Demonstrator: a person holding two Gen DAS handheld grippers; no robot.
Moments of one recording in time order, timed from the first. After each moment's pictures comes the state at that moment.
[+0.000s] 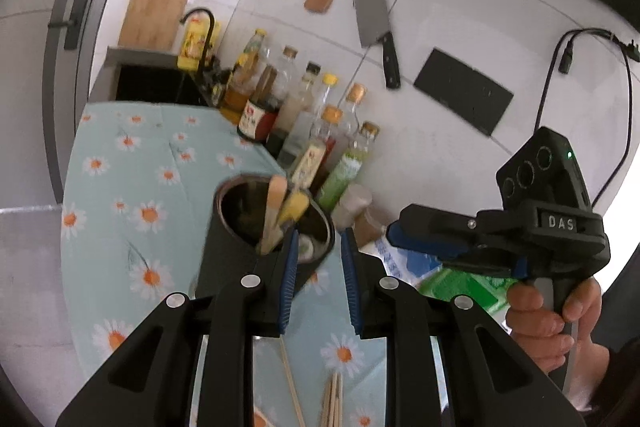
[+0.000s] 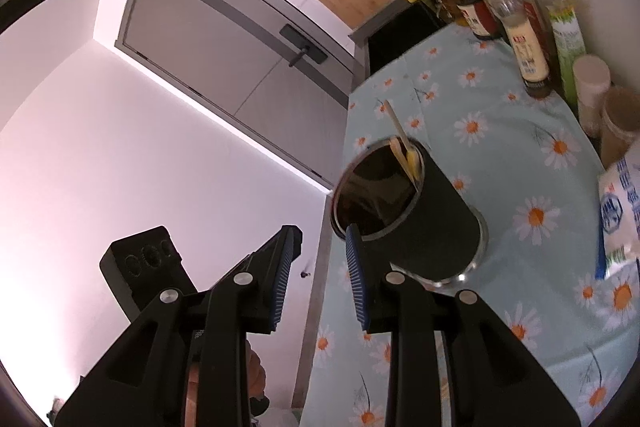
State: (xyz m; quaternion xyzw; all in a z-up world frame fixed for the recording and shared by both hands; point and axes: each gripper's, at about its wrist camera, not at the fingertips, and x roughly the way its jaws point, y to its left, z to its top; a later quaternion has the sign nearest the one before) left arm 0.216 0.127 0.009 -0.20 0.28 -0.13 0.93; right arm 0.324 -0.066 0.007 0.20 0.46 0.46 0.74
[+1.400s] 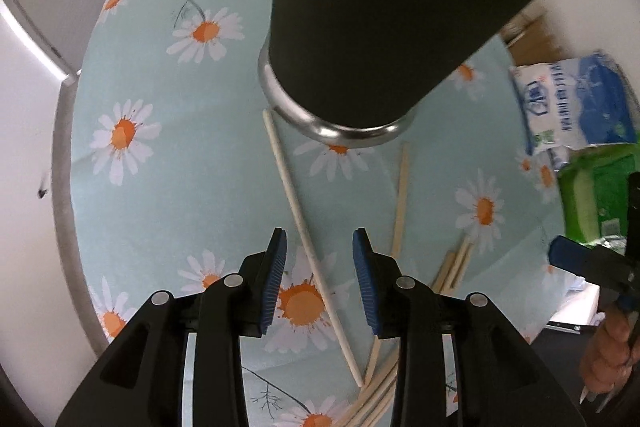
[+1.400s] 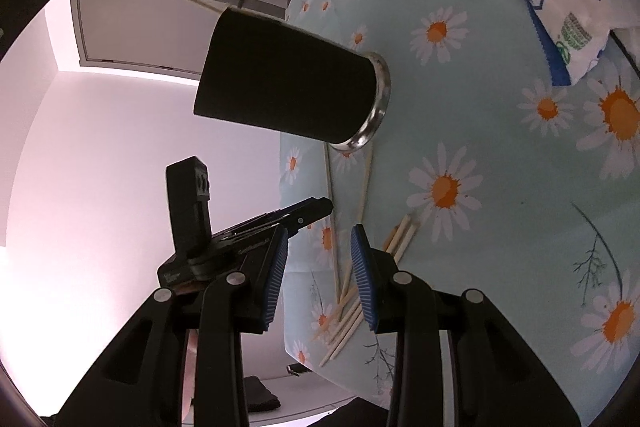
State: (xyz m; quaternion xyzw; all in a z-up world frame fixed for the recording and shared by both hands) left arm 0.256 0.093 -0.143 -0.16 0.63 0.06 0.76; right arm 0.323 -0.153 -0.139 0.26 0.60 0.44 0.61
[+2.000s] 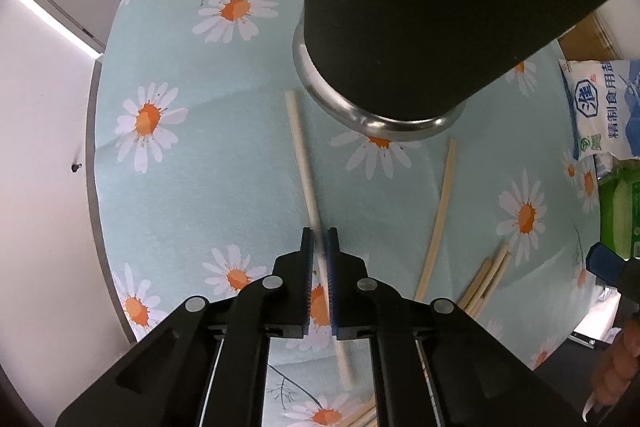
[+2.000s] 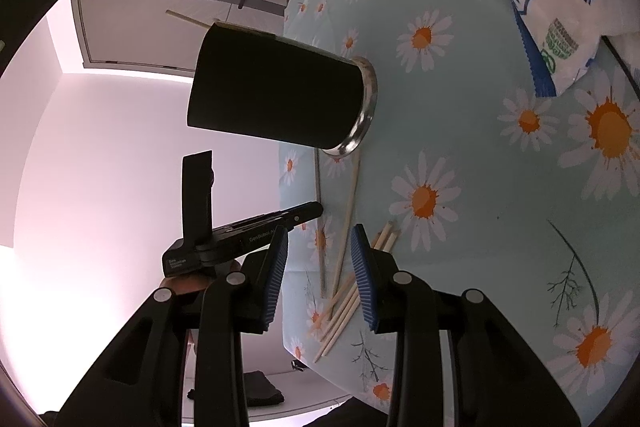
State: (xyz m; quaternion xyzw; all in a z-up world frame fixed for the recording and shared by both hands) left arm 0.267 0.098 -0.152 -0.14 0.67 0.12 0.72; right arm 0.339 -0.168 -0.148 0.26 0.61 0.45 0.60
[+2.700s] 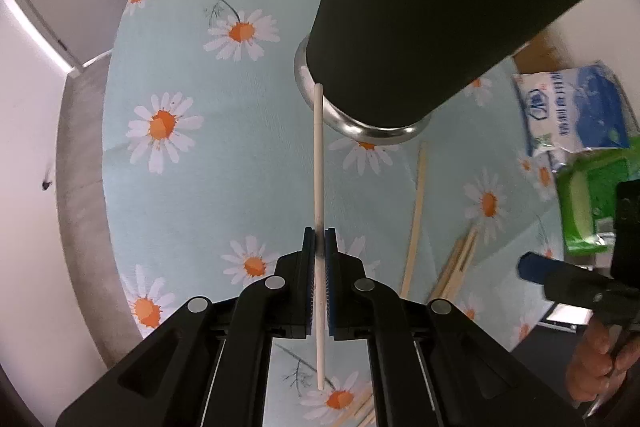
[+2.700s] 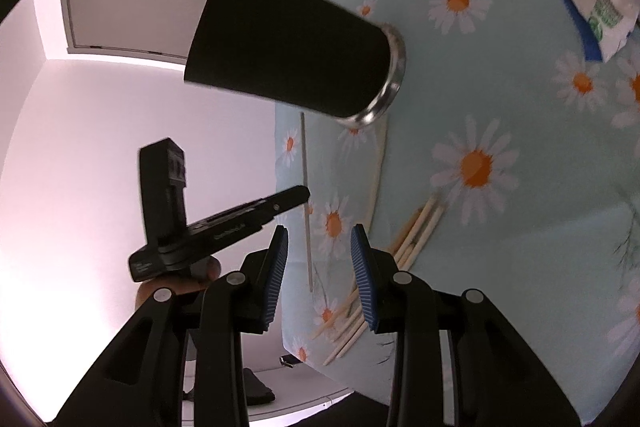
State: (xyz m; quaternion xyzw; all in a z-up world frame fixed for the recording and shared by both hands) left arm 0.231 0.133 -0.118 -0.17 0.62 0.05 0.77; right arm 0.298 -0.116 -0.142 0.22 0.63 0.43 0.61
